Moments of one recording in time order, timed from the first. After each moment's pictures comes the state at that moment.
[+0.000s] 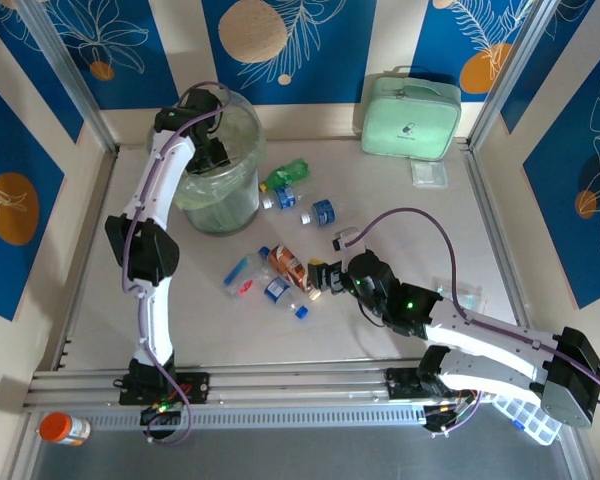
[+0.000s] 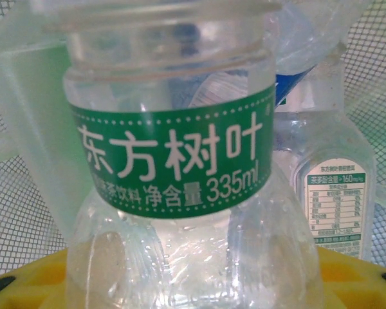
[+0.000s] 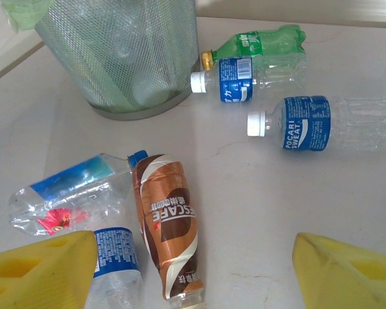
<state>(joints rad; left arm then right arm) -0.23 2.18 2.38 -1.36 -0.12 -0.60 0.96 0.96 0.58 -0.08 0.37 0.35</state>
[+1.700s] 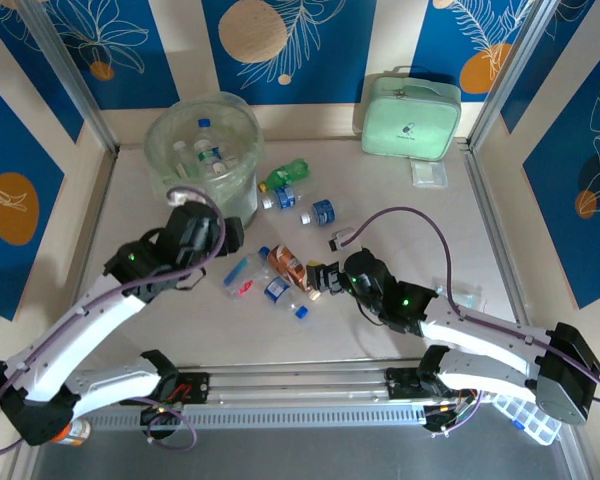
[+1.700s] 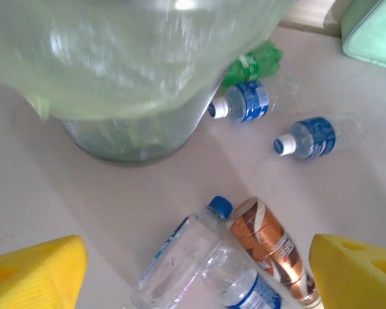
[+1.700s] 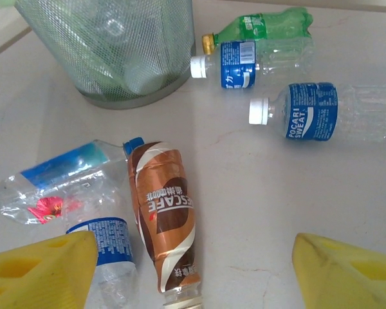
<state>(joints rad) -0.73 1.00 1.11 -0.84 -0.43 -0.64 0.94 1.01 0.58 -0.09 0.34 0.34</state>
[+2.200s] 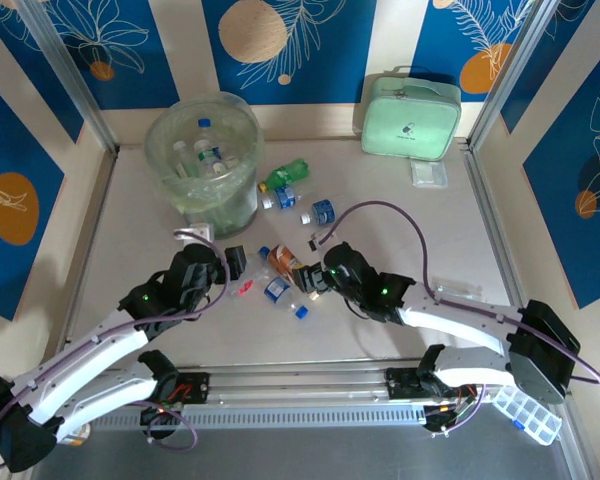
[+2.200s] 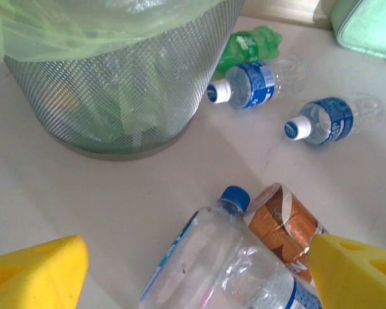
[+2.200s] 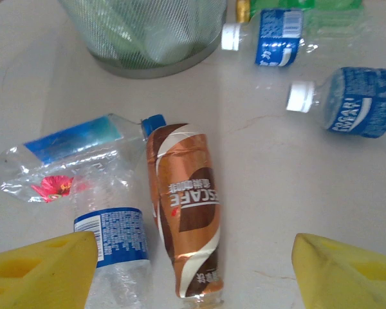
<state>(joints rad) -0.75 0.81 0.66 -0.42 -0.45 -0.57 0.96 1.20 0.69 -0.09 0.26 0.29</state>
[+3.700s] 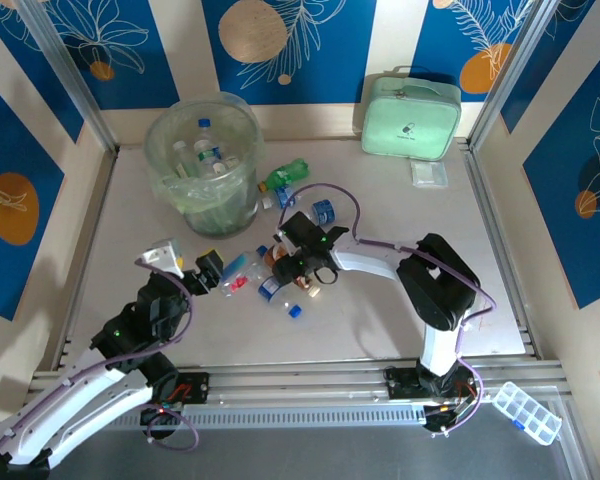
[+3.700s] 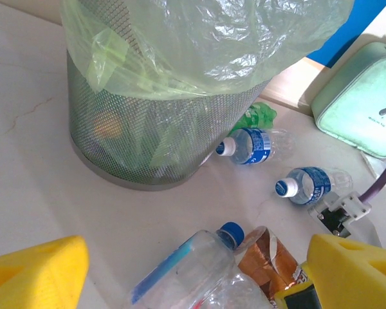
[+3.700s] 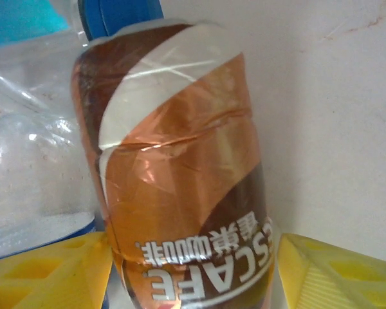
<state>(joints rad) -0.75 0.48 0.50 -0.40 -0.56 -0.65 0.81 1.83 1.17 -0.43 -0.07 0.23</state>
